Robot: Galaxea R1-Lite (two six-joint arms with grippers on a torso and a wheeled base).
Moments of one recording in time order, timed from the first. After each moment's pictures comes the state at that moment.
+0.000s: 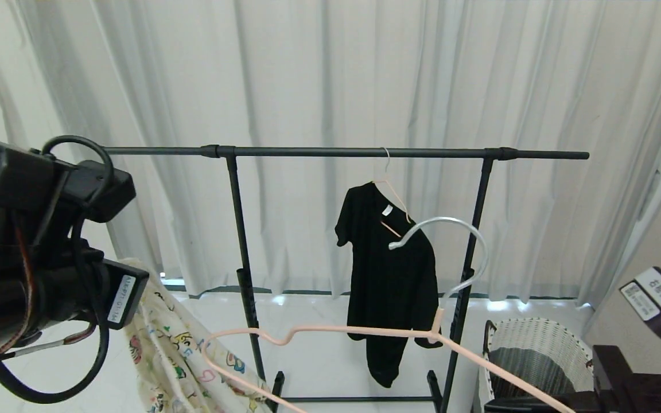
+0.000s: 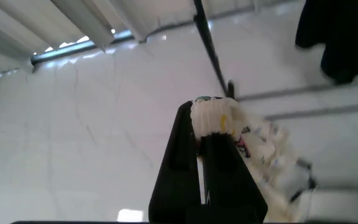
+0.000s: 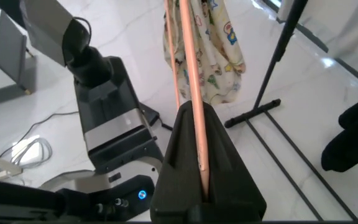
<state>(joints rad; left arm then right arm) -0.47 1.30 -0.98 0.43 0.51 0.07 1.03 1.16 -0.55 -0.27 0.26 0.19</state>
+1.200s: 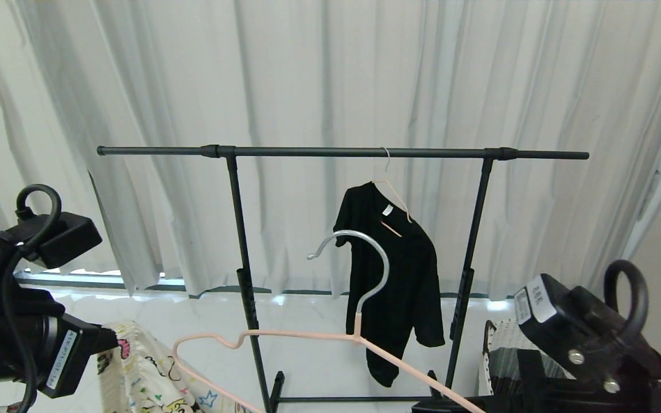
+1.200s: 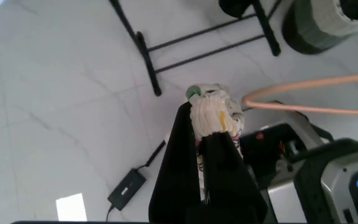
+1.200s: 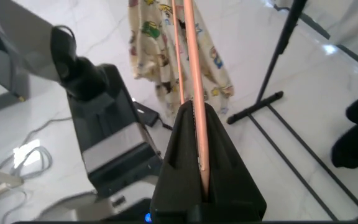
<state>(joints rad) -0.19 1.19 -0.93 0.61 -0.10 0.12 1.17 1.36 -0.64 -0.35 0.12 0.26</state>
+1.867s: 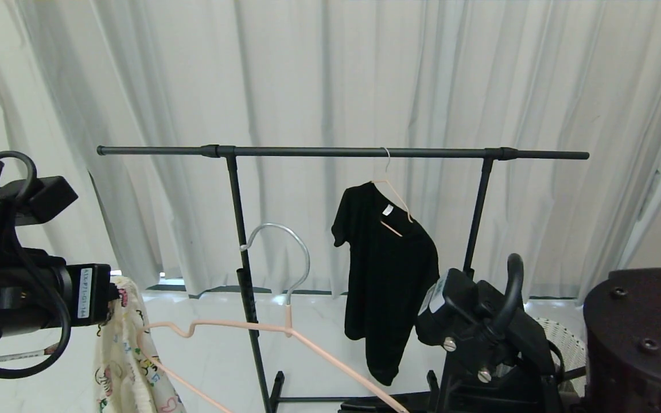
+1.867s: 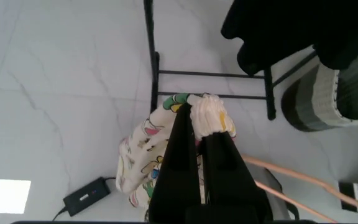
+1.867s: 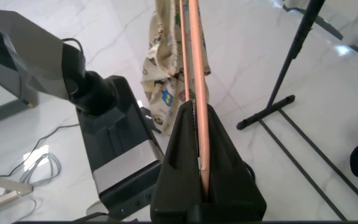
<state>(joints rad) -0.19 1.25 -0.96 0.48 0.07 -0.18 1.26 1.52 -0.77 -0.39 0.05 0.33</state>
